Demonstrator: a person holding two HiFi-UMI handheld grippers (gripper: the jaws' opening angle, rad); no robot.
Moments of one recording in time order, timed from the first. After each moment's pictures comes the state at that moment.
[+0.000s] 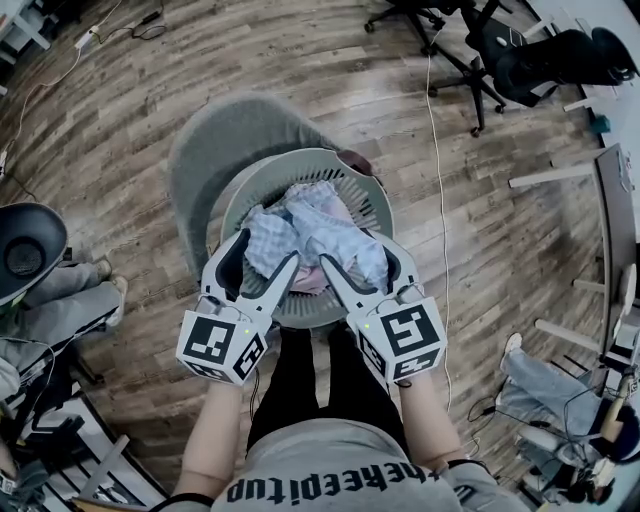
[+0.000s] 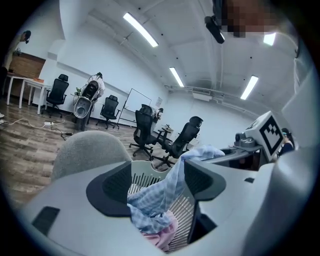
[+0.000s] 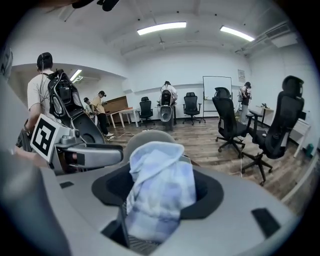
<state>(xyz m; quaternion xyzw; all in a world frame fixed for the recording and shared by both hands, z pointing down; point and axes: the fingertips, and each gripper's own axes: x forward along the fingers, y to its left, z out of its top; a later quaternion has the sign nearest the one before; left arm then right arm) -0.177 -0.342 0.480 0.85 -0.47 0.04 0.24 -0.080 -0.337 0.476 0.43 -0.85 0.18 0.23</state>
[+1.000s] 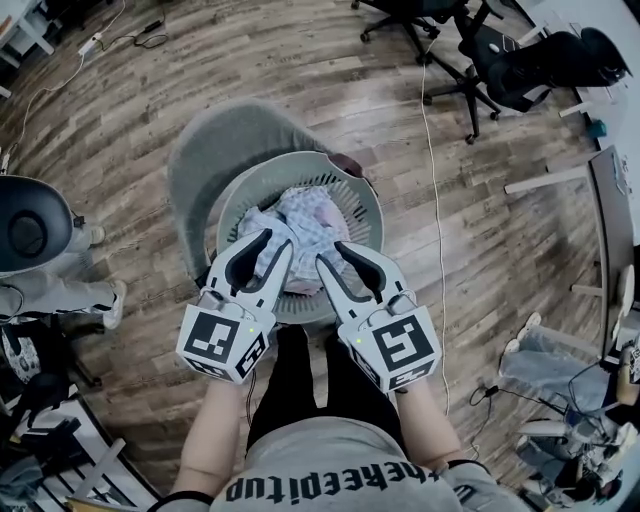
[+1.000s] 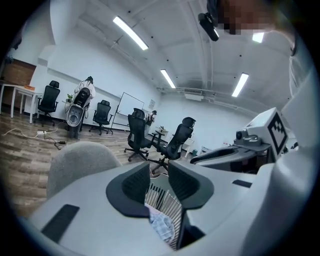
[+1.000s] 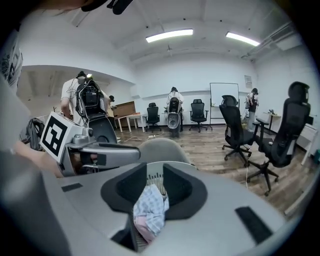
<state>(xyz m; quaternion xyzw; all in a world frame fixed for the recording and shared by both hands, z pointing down) -0.152 -0.336 0.452 0.87 -0.45 0.04 0.20 -0.088 -0.316 0.447 0.41 -0.88 0.15 0.21</state>
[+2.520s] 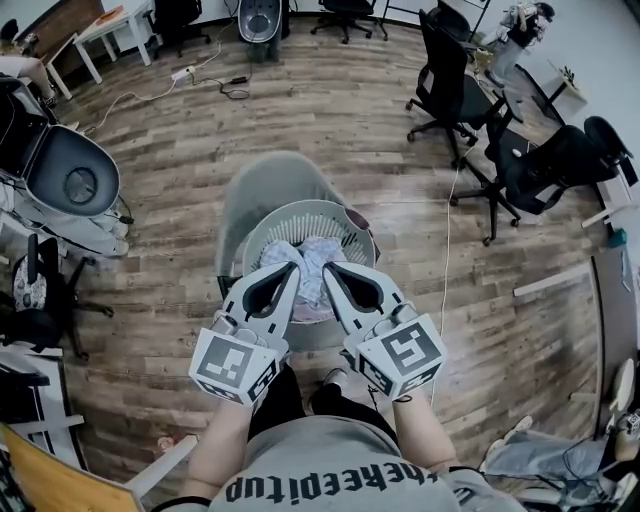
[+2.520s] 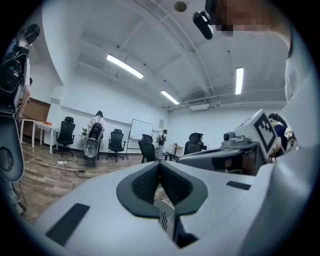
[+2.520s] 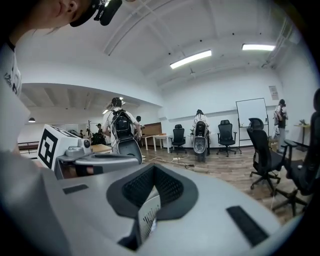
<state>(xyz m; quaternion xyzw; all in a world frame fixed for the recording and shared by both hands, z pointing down) -0.121 -0.249 0.320 0.83 -0.56 -0.01 0.08 -0.079 -0.260 0.318 0.27 -0.96 0.07 0.09</state>
